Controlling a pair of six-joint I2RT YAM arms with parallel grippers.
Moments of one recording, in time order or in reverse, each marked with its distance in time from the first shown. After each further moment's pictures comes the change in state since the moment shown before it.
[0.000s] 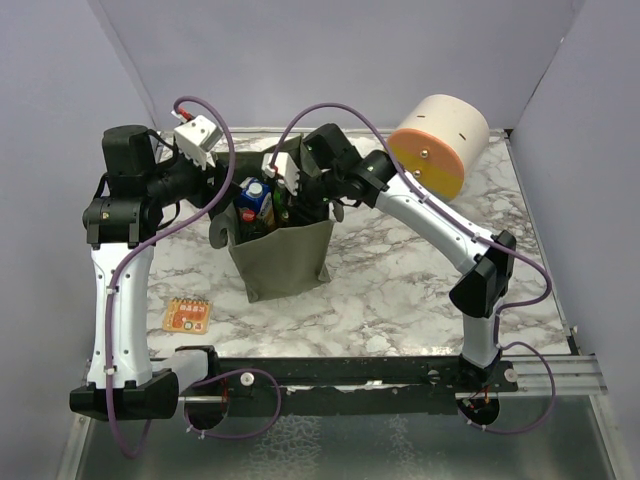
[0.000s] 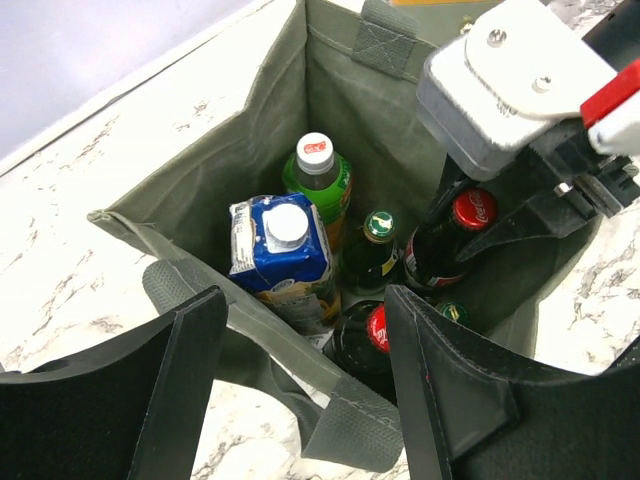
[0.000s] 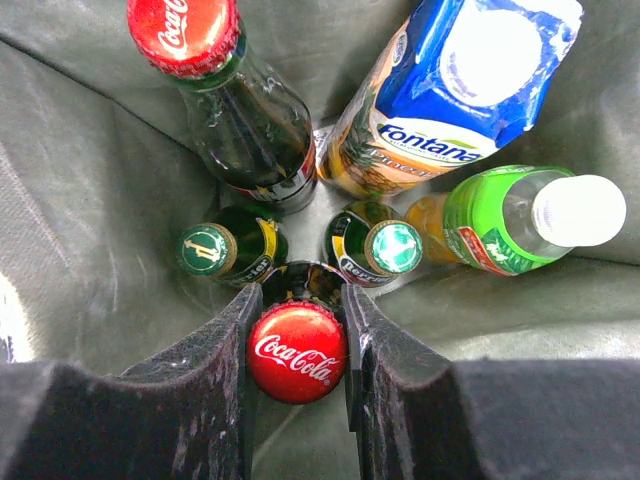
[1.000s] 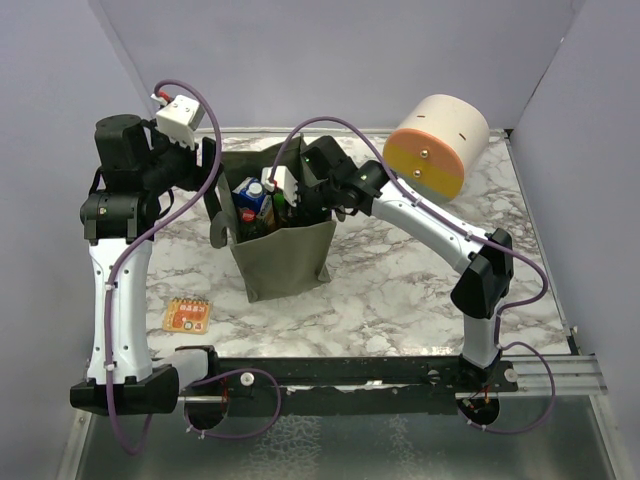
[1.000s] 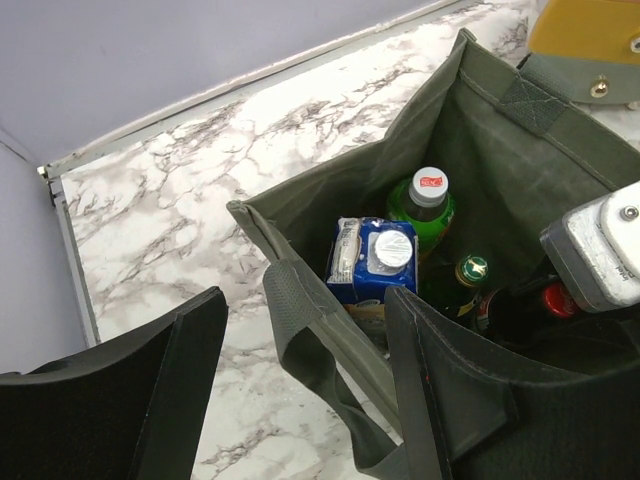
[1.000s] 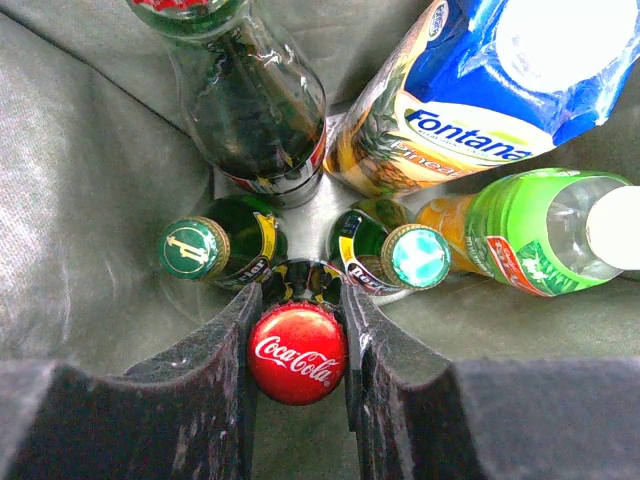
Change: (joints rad) left arm 0.006 0.025 0.049 0.085 -0.260 -0.110; right arm 0.002 -0.008 -0.142 0.096 -0.016 -0.057
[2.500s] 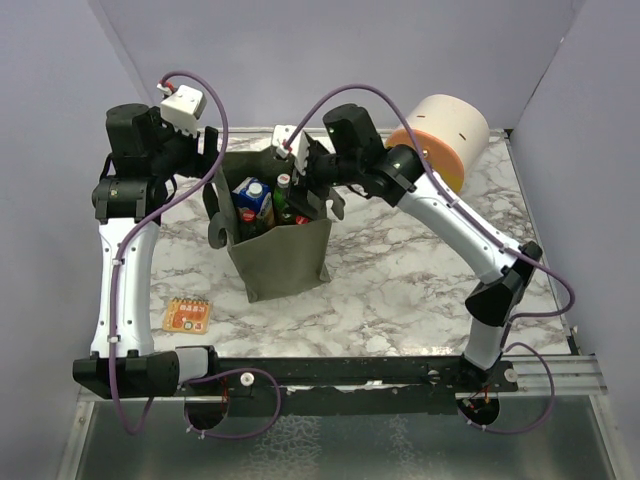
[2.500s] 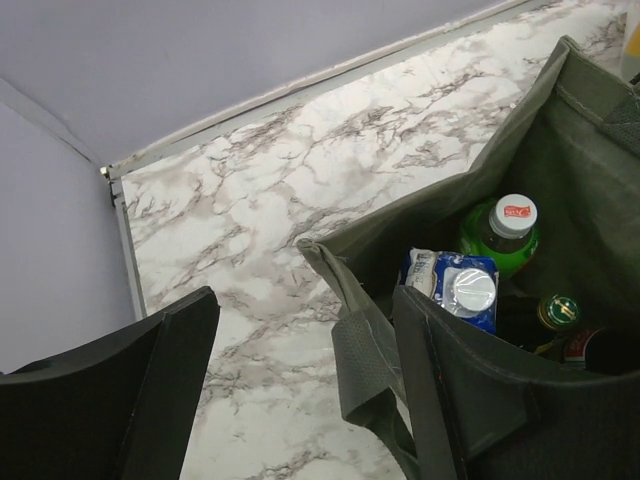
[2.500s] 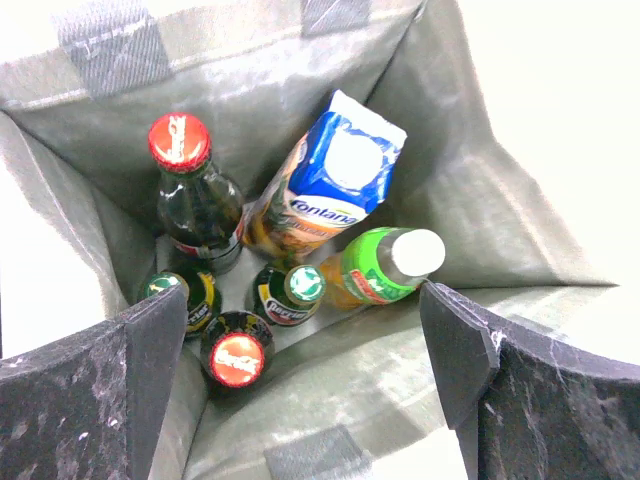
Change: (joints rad) left arm 0.000 0.079 -0.015 0.107 -0.099 0.043; right arm -0.003 -0.074 0.147 0.041 0.055 0.025
